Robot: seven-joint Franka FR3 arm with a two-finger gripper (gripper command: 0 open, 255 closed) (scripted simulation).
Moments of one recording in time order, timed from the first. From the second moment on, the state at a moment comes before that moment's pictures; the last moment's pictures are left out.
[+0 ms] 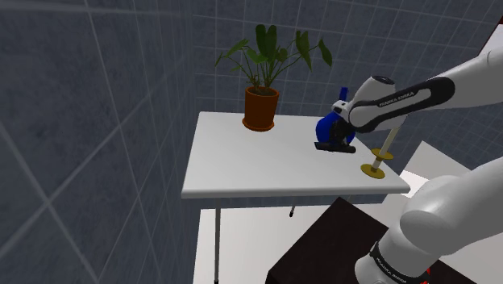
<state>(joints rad) -0.12 -0.44 -0.56 -2.74 -0.32 2.65 -1.28</state>
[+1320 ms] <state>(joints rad) -0.42 -0.24 -0.11 -2.62 -0.63 2.68 -0.70</state>
